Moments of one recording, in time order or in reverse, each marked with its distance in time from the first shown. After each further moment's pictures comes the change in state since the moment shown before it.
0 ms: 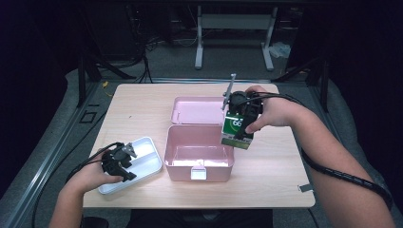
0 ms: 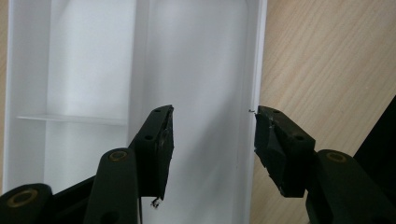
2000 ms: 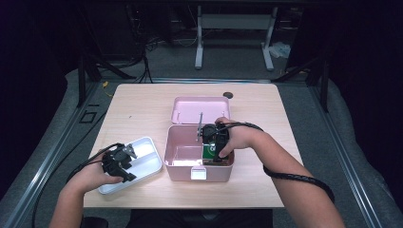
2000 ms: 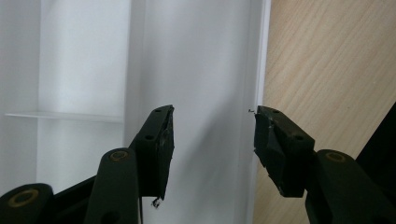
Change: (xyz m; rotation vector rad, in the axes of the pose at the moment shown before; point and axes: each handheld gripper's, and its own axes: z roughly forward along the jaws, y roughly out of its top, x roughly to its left) left arm 0.002 -0.002 0.005 0.018 -0.011 0.006; right arm 0.016 0.040 0.141 0.071 0.086 -0.126
